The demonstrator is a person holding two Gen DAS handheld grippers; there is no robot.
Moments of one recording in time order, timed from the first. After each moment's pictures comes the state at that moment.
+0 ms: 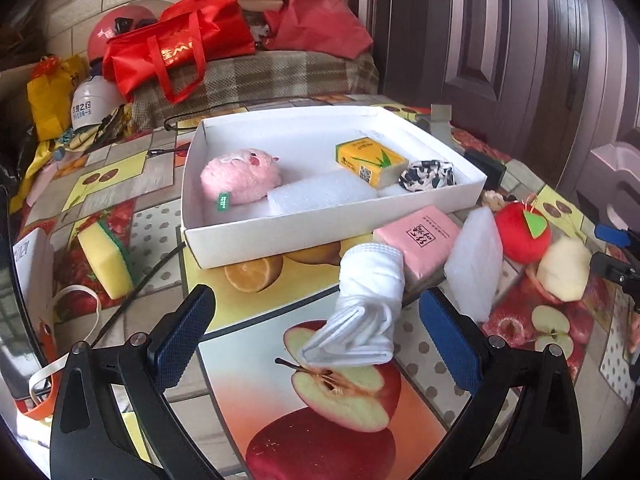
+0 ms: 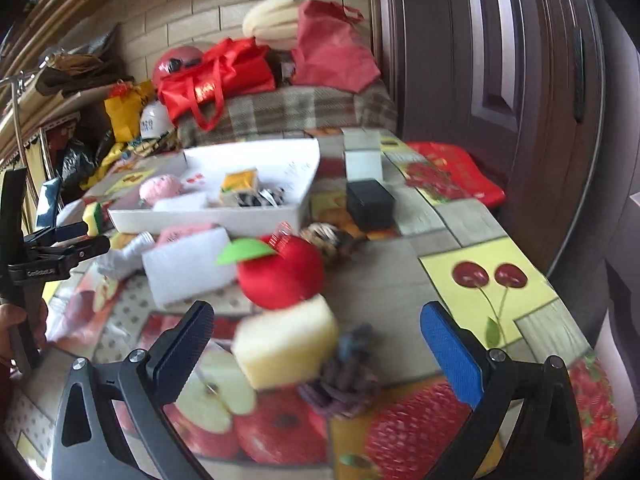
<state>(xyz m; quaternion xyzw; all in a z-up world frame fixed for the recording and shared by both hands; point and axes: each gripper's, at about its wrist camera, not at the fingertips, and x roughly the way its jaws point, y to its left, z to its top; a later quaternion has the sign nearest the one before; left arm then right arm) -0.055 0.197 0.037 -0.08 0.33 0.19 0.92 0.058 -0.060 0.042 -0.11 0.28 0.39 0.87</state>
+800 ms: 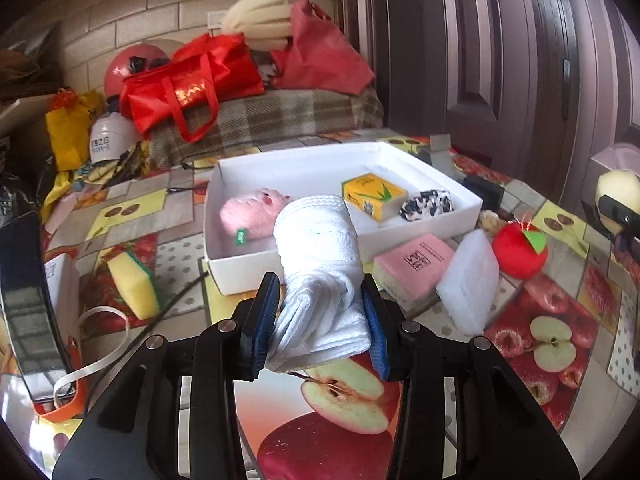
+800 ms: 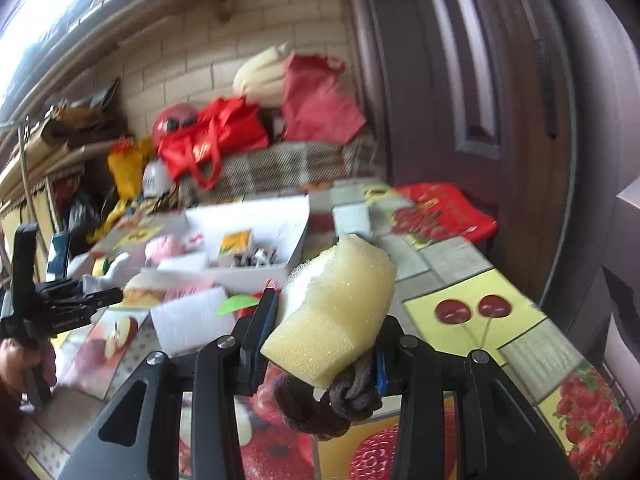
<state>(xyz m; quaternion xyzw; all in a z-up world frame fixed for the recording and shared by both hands) -0.080 0.184 0.057 -0.05 0.25 0.22 0.94 0.043 -0.098 0.062 -0.02 0.16 0.38 0.91</state>
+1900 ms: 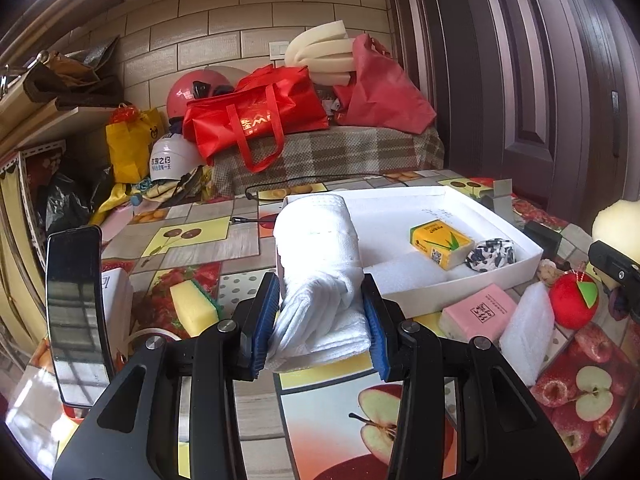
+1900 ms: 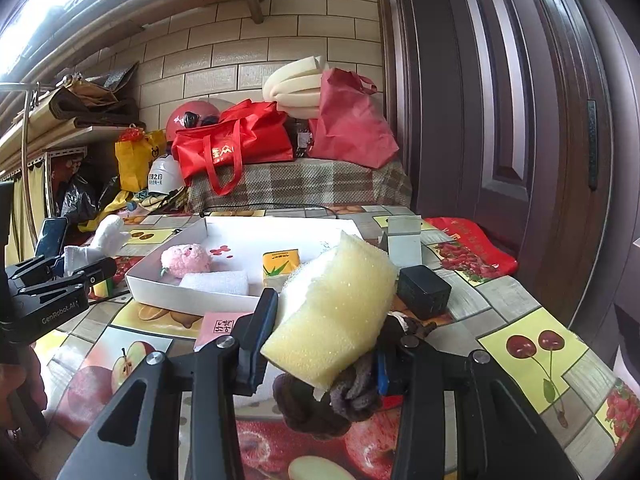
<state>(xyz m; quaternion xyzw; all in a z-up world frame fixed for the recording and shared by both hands) -0.084 0.206 0.063 -0.04 0.19 0.33 0.92 0.010 0.012 0.057 -0.06 0.12 0.38 0.92</state>
